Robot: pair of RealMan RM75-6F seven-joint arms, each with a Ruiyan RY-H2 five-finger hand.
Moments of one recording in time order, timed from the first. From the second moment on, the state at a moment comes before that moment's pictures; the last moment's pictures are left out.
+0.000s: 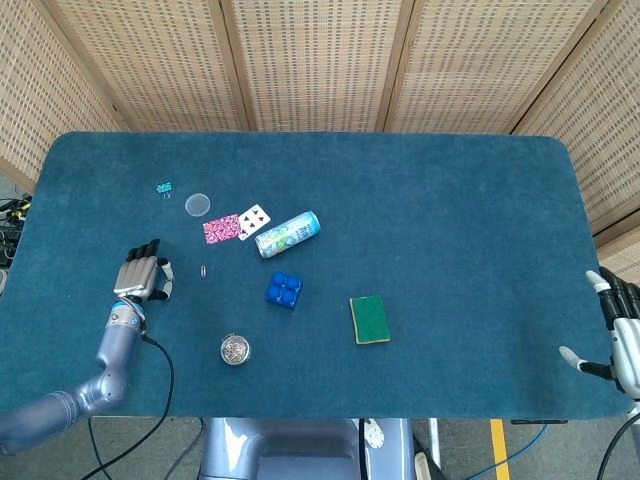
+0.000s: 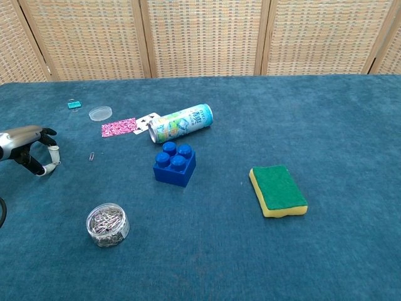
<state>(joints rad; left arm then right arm) -0.65 -1.64 -0.21 -1.11 0.71 0.82 0.37 0.08 -0.91 0.11 -1.82 -1.39 1.44 0.04</state>
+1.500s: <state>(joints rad) -0.60 -1.52 -0.18 -1.42 1.01 0.99 0.26 0.07 -0.90 0.11 -1.82 -1.40 1.45 0.05</state>
